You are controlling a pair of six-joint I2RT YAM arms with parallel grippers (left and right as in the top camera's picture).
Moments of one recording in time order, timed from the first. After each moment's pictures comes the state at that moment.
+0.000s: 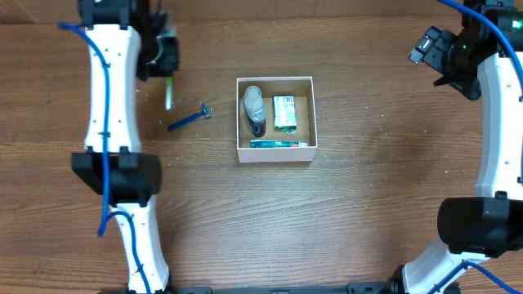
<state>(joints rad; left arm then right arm) -0.05 2.33 2.67 -1.68 0.10 0.01 -0.12 1.89 2.13 -1.42 0.09 0.51</state>
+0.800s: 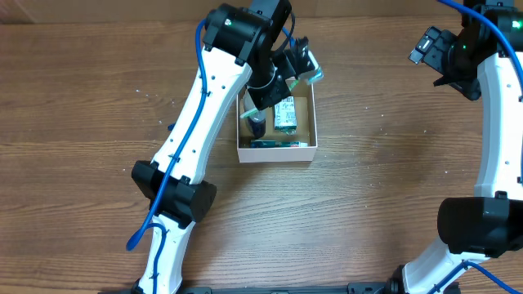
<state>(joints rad) -0.50 2.27 2.62 -1.69 0.19 0.64 -0.12 1.89 2.13 -1.42 0.09 0.51</state>
